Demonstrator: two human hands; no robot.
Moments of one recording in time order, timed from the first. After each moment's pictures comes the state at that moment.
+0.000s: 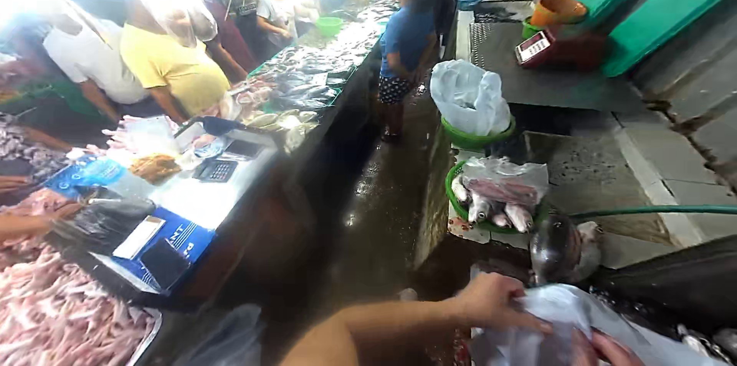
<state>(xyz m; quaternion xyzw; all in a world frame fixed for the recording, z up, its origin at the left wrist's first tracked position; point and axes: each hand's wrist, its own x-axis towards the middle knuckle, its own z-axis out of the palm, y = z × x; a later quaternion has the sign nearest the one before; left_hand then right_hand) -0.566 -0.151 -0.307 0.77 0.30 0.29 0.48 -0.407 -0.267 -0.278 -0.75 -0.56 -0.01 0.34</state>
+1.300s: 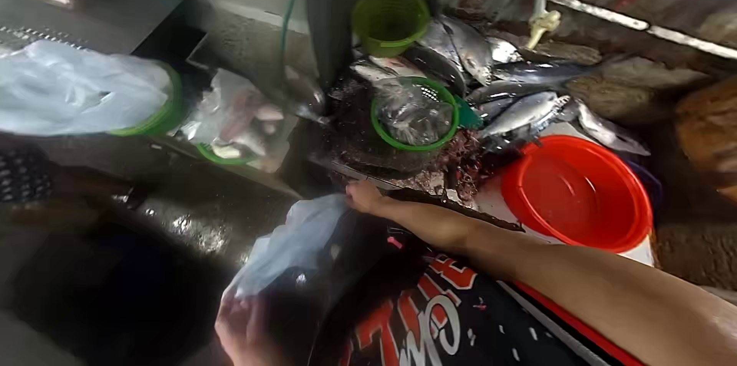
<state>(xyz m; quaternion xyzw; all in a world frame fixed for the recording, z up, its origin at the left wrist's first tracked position) -0.844 -0.056 -0.375 0.17 0.43 0.38 0.80 -0.518 -0.246 -0.467 -0.87 -0.37 0.30 0.13</state>
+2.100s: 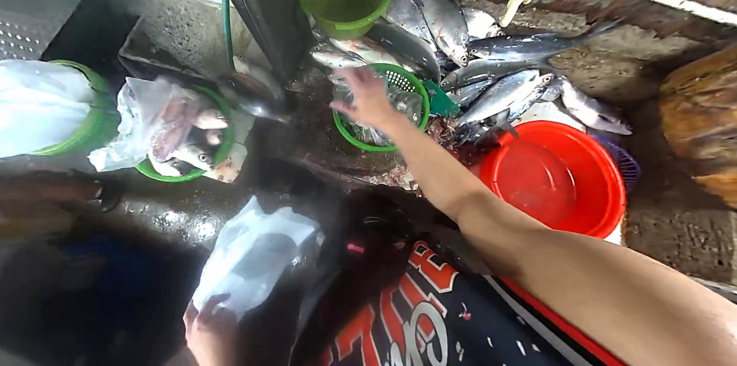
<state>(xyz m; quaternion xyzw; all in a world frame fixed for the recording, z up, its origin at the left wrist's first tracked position) -0.815 -0.075 -0.374 0.87 0.46 0.01 0.17 -0.302 -0.304 -0.337 -0.90 -0.35 -0.01 0.25</state>
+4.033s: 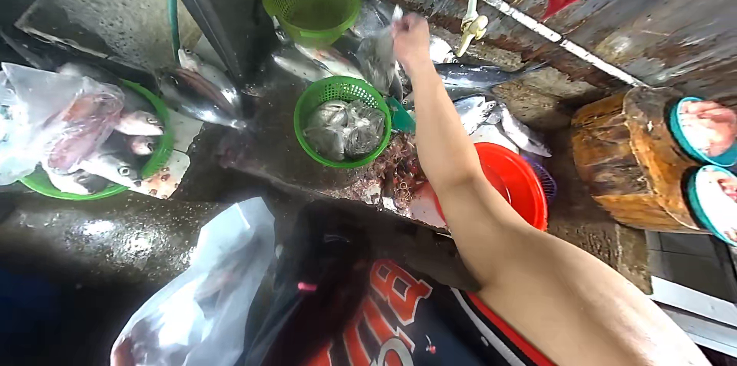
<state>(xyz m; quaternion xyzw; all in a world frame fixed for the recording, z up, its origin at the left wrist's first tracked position) -0.794 -0.147 -0.350 0.51 0.23 0.32 0.76 -0.139 -0.415 -0.270 -0.92 -0.02 -0.03 0.38</state>
